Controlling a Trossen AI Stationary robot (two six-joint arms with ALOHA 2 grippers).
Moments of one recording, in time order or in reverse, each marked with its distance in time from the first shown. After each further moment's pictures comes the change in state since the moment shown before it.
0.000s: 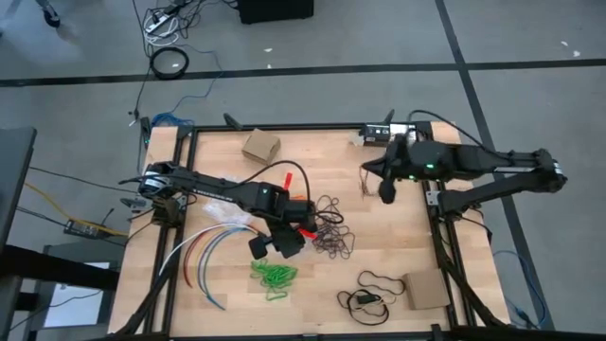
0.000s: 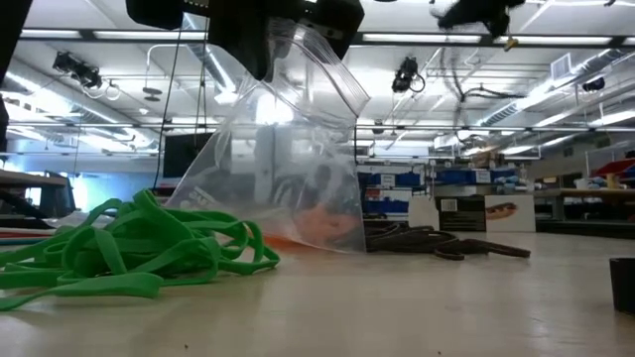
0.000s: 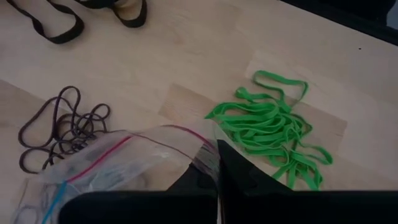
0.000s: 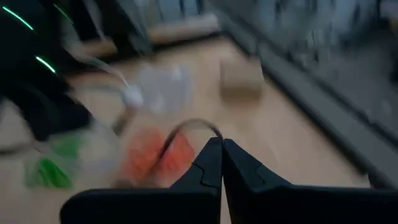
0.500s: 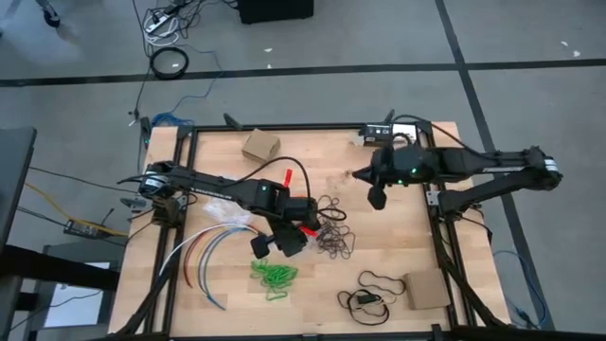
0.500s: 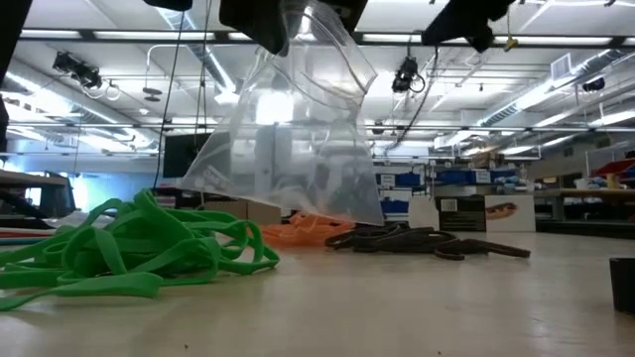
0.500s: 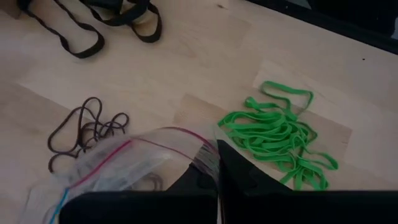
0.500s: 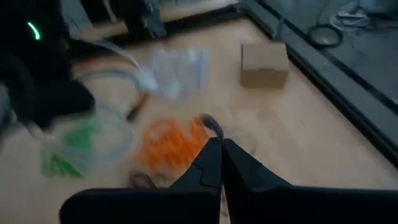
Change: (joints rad) left arm -0.001 -0.001 0.060 -0.020 -0.006 -0.001; right arm 0.018 0.106 0.009 0.013 -0.040 0.024
